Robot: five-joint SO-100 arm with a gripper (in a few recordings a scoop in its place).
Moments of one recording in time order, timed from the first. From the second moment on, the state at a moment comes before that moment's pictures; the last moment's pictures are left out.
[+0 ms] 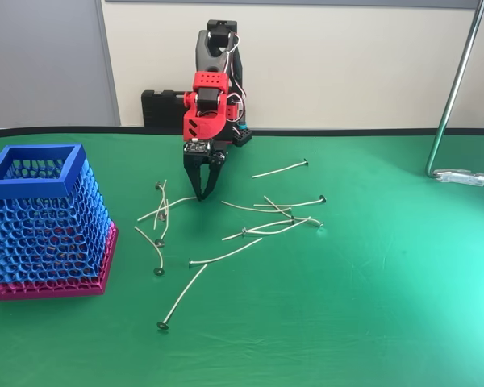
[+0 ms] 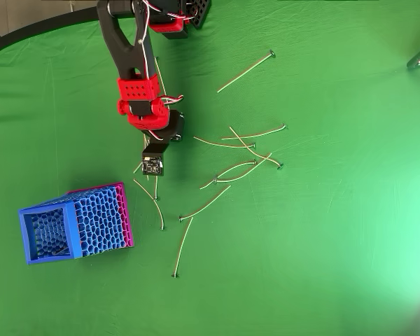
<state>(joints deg) 6.0 84.5 110.6 49.5 -83.8</state>
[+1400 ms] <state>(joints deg) 11.2 95.4 63.1 69.4 -79.6</state>
